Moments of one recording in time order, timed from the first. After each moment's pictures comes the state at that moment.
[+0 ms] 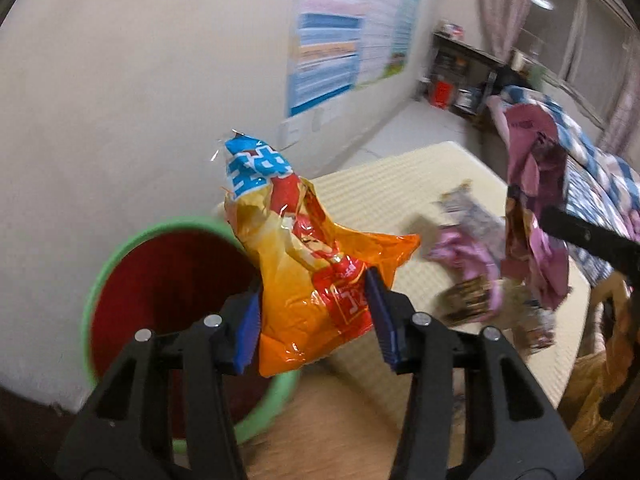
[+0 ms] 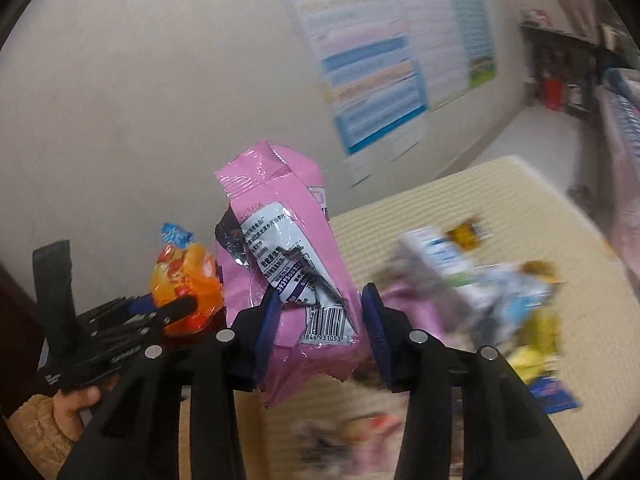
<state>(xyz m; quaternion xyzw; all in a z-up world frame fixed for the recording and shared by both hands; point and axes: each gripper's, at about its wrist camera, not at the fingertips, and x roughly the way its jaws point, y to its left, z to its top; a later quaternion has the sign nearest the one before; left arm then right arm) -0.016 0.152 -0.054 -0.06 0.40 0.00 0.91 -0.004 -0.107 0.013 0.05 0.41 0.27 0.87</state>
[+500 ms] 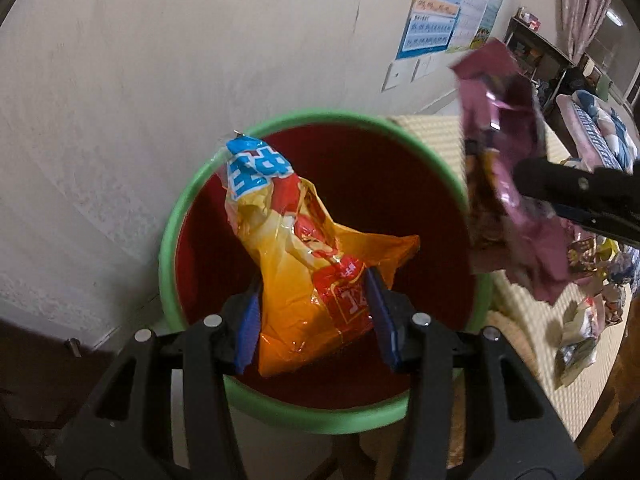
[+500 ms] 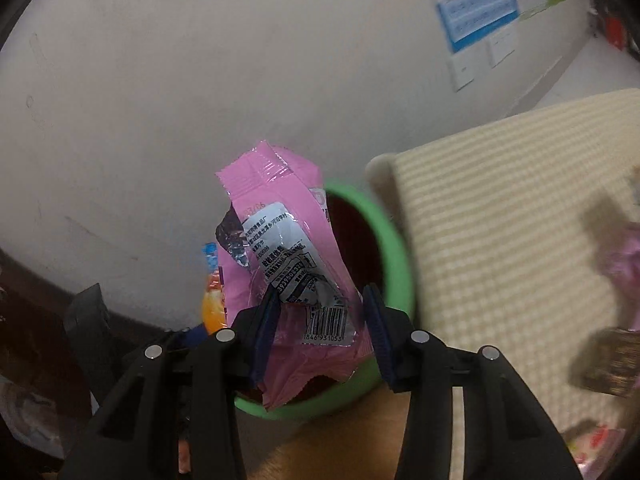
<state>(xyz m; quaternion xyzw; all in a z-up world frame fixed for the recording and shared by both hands) -0.043 0.263 -0.123 -0.10 0.48 0.08 0.87 0.028 0.074 -0.063 0.08 0.54 0.35 0.76</state>
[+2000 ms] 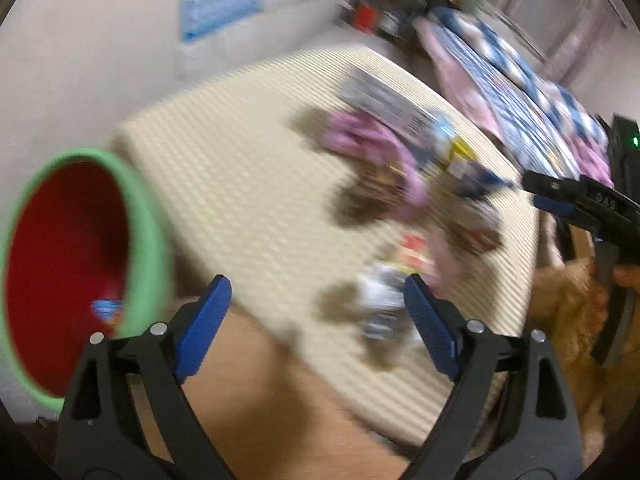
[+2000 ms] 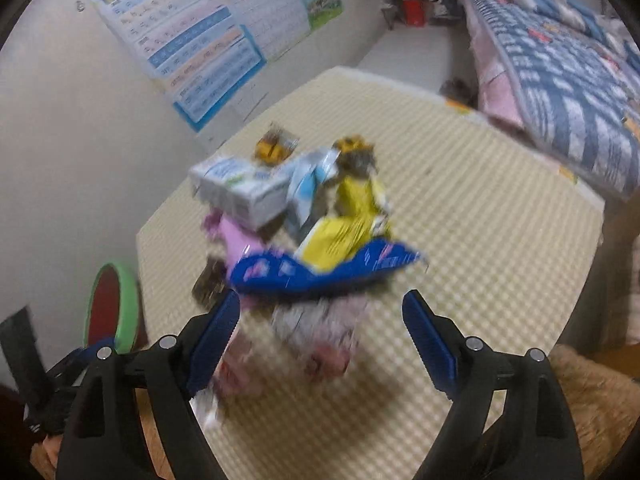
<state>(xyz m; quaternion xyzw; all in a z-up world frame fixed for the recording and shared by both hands) -0.031 0.051 -0.102 -0.03 0.51 -0.19 0.84 -0.038 -0.247 -0.044 0.14 0.50 0.05 0.85</state>
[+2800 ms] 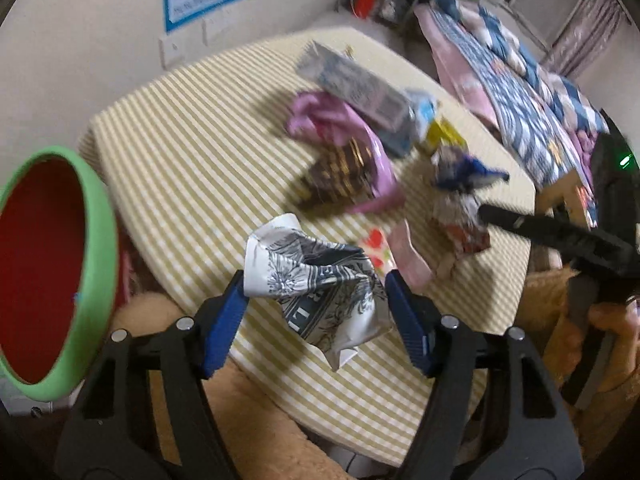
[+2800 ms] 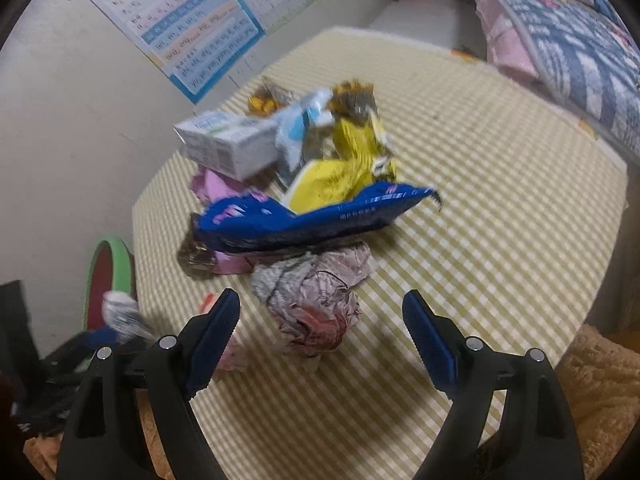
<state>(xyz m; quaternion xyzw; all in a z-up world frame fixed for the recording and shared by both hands) -0.024 0.025 -0.104 -0.04 0.52 -0.16 0.84 -0.034 -0.249 -0.086 0.16 0.54 0.06 0.82</state>
